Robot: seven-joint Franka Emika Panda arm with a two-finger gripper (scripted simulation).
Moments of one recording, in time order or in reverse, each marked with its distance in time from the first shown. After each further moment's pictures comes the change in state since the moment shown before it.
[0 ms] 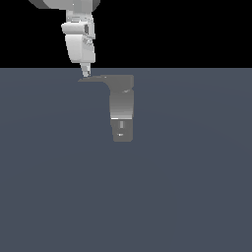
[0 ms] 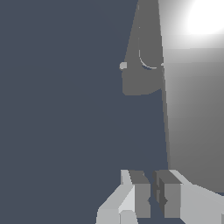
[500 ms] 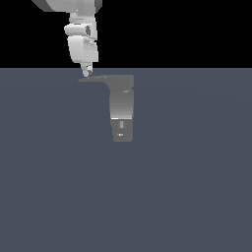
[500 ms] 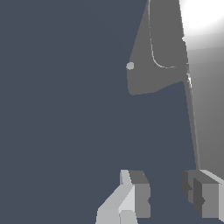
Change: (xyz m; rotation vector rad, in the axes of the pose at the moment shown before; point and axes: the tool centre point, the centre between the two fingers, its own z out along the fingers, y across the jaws) arm 0.003 -0.021 -0.001 0.011 -0.007 0.070
